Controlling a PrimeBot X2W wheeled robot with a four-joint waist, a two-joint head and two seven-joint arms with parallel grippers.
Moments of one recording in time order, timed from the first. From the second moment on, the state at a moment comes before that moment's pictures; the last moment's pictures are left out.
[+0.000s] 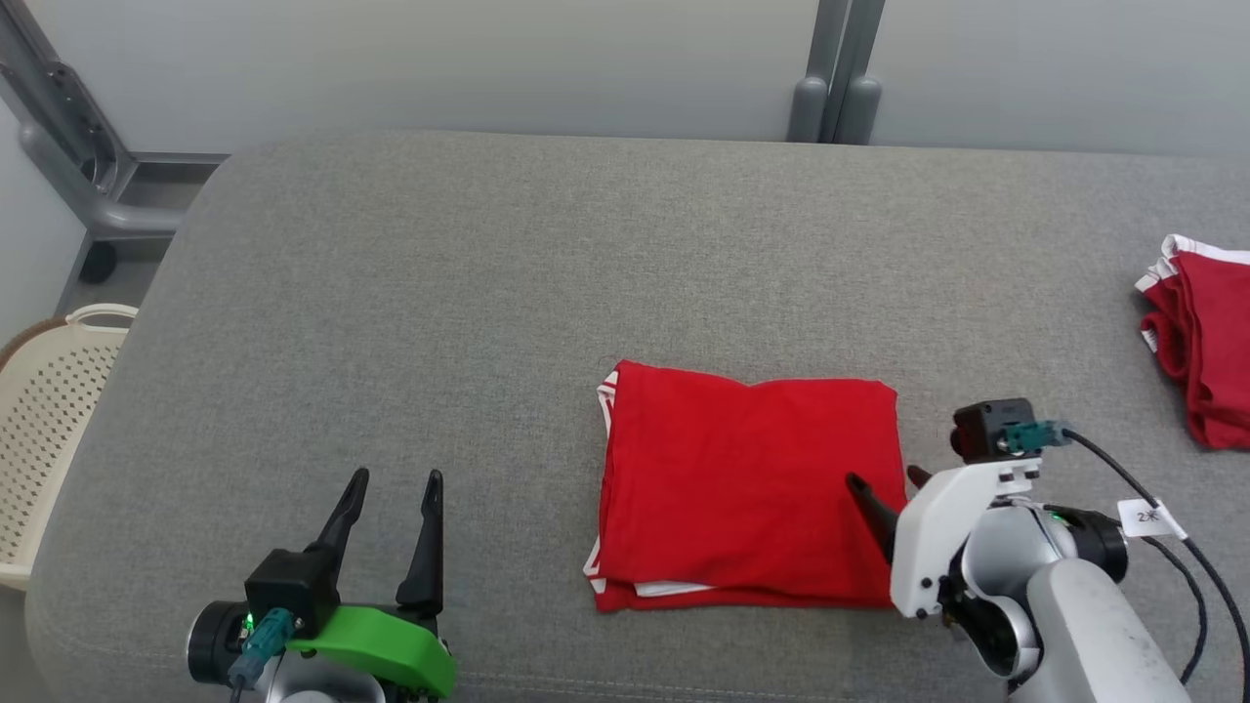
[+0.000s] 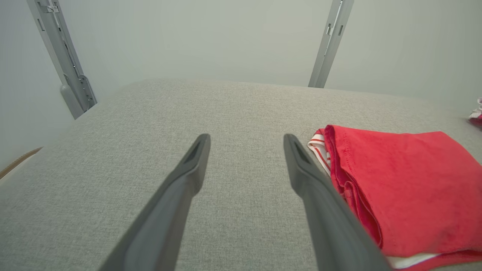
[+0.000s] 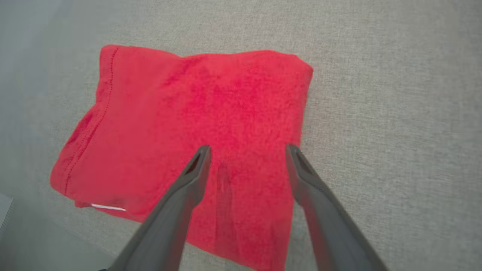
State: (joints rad) left arm -0.08 0.06 -0.13 0.34 -0.20 -0.13 -0.26; right arm -0.21 -0.05 0.08 0.27 0.26 0.13 0.47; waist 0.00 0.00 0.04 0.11
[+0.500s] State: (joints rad) left arm -0.10 0.06 -0.15 0.34 -0.20 -0.13 -0.26; right arm -0.18 -0.05 -0.04 0.28 0.27 0.13 0.52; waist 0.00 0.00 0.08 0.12
